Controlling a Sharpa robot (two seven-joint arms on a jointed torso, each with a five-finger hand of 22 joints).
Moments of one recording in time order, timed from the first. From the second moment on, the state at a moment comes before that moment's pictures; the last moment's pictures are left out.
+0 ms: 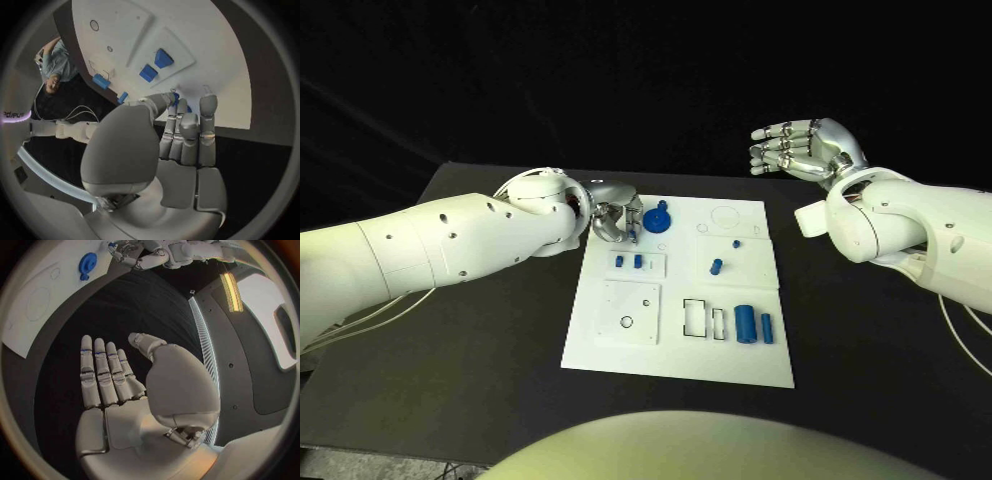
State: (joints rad) left arm 1.21 -0.69 -0.07 1.32 -1.46 -0.03 -0.03; left_hand 1.47 -0.20 0.61 0.09 0.22 0.92 0.15 0.43 0.27 1.00 0.08 0.55 0.14 1.26 0.01 1.32 0.88 0.17 1.12 0.11 0.96 0.93; right arm 1.31 -0.78 -0.16 1.38 -0.37 -0.49 0.34; right_hand 1.26 -0.18 0.52 0.02 0.35 0.81 0.21 0.18 0.31 0.99 0.19 0.13 0.06 0.96 0.15 0.22 0.23 0.17 0.96 0.24 0.13 0.23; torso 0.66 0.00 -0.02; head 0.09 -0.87
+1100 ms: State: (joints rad) left arm 1.21 -0.69 -0.08 1.31 -1.45 -0.01 -0.03; left_hand 1.47 -0.20 0.61 0.08 0.22 0.93 0.15 0.43 0.28 1.00 0.08 0.54 0.14 1.26 0.01 1.32 0.88 0.17 1.12 0.11 0.96 0.93; right arm 1.31 -0.79 -0.16 1.38 -0.37 -0.49 0.34; right_hand 1.26 -0.18 0.52 0.02 0.35 0.81 0.21 0.18 0.31 0.99 0.19 0.13 0.06 0.96 0.15 0.22 0.23 0.17 0.96 0.24 0.13 0.23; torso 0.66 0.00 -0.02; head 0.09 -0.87
